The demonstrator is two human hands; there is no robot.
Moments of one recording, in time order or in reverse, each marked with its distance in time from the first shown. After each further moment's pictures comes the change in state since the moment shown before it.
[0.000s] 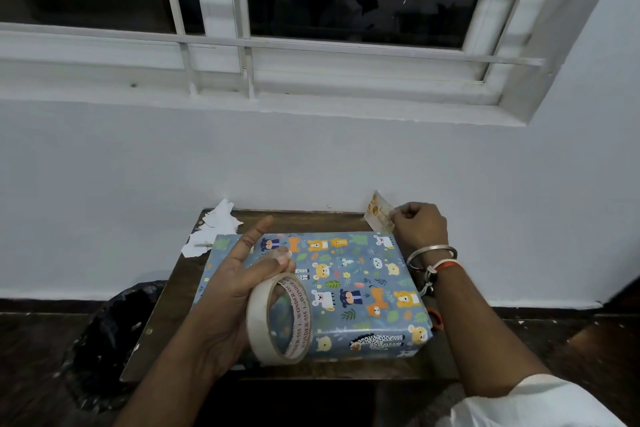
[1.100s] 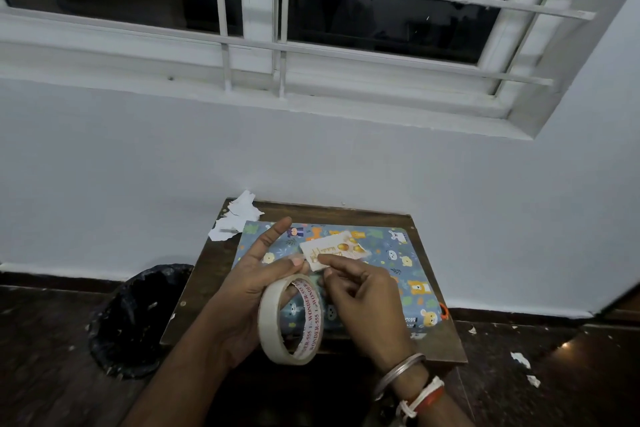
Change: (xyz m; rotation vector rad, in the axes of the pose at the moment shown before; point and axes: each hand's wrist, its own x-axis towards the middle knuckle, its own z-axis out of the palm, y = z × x) left_hand -0.044 0.017 -0.013 -0.049 -0.057 -0.067; right_hand -0.211 -0.065 0.004 0.369 -0.370 -0.204
